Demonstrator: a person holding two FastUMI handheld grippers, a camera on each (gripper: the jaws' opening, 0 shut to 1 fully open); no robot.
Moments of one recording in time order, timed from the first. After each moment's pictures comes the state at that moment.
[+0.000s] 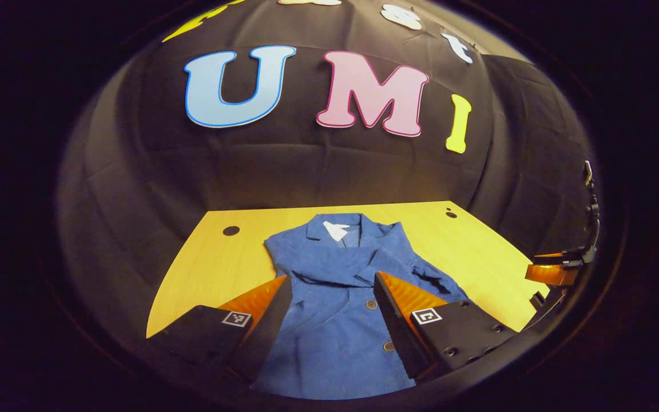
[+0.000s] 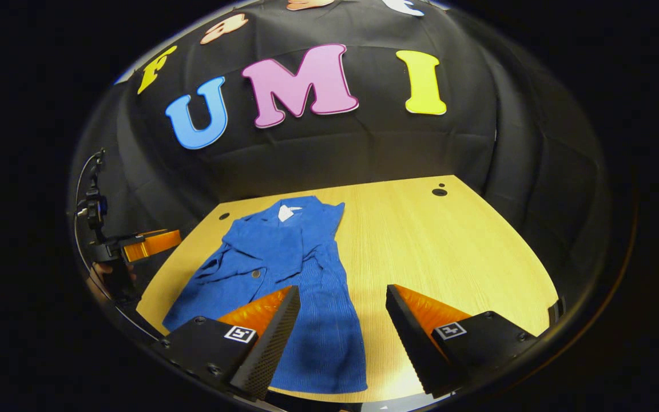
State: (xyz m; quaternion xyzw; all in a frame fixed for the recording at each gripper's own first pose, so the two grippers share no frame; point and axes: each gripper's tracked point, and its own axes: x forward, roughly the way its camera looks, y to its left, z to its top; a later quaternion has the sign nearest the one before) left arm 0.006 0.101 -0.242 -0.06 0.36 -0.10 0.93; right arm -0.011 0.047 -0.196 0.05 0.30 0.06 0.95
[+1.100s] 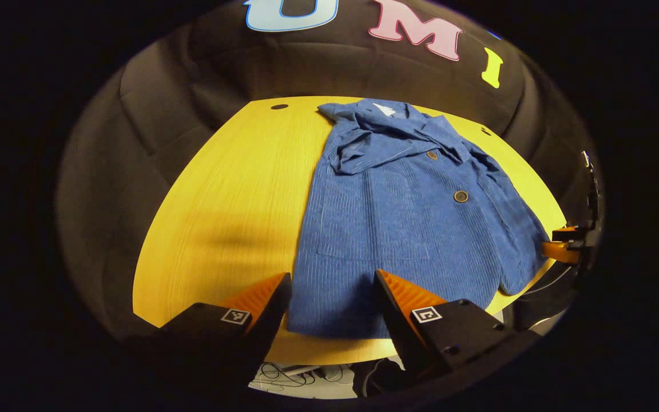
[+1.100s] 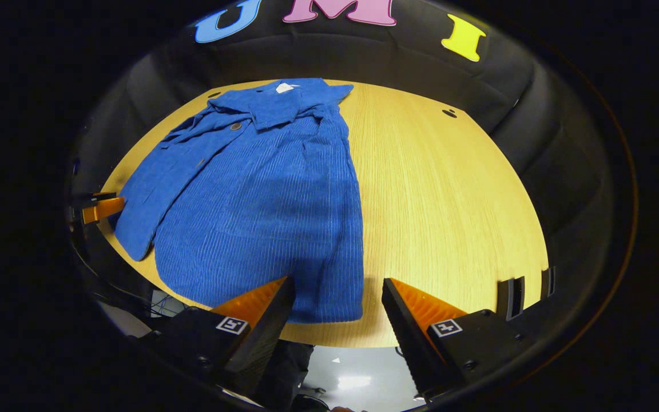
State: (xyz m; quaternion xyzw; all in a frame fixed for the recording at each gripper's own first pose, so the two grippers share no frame) left arm -0.176 0.166 -0.383 -0.06 0.54 -0.06 0.84; right arm -0.129 0.030 -0.349 -0.09 0.50 0.04 0.86
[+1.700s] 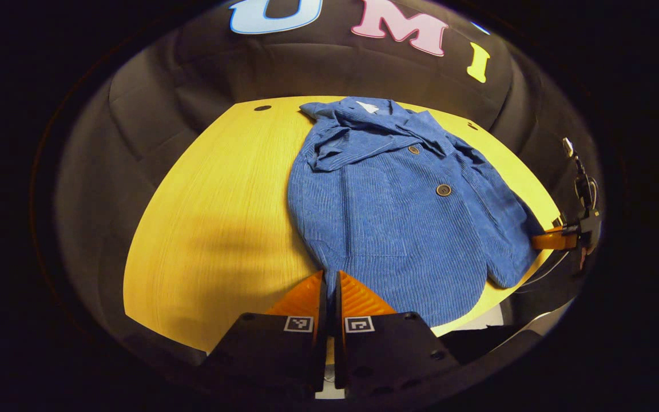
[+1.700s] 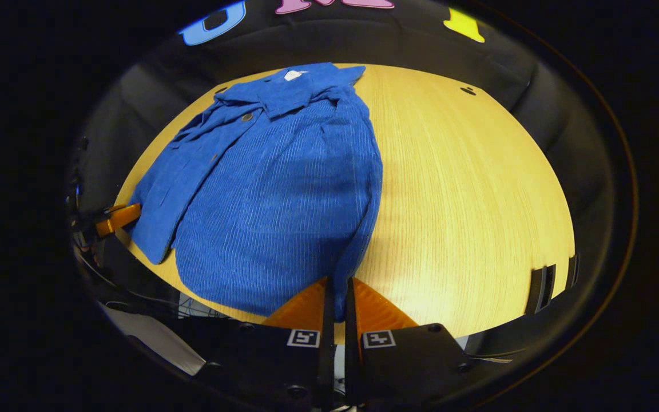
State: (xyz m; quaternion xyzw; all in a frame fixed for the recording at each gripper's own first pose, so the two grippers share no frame) left arm -0.175 0.142 -0.383 -0.07 0.54 -0.09 0.83; right arm -0.133 0.057 -0.359 -0.03 0.55 0.08 0.83
